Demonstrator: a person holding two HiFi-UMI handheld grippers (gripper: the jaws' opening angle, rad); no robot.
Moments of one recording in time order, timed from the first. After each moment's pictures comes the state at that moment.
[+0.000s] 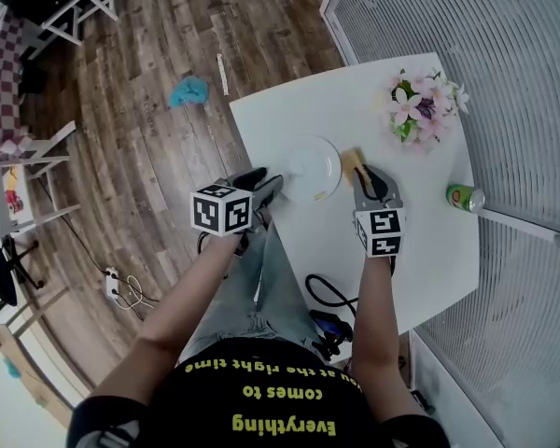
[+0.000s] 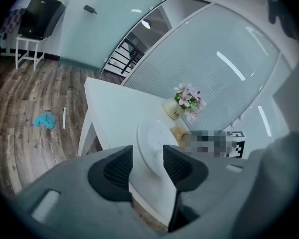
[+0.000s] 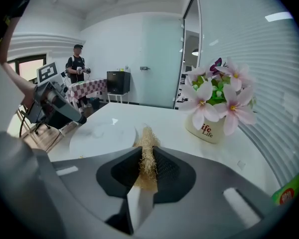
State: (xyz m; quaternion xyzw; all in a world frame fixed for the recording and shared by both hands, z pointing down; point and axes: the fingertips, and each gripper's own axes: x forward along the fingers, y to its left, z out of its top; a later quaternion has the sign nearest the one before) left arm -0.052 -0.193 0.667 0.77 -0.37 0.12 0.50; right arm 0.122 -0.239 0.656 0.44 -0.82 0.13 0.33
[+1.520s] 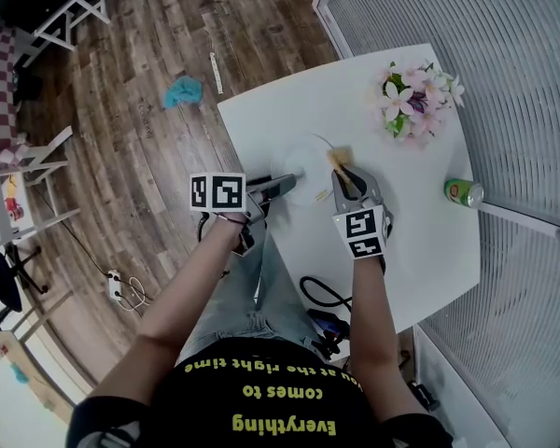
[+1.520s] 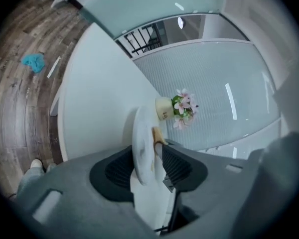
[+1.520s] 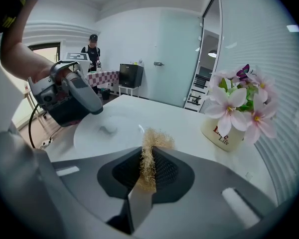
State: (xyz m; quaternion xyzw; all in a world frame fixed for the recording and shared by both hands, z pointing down) left arm -0.001 -0.196 0.658 0.70 -0.26 0.01 0.67; right arm 0.092 -0.227 0.663 0.38 -0.84 0.09 0.38
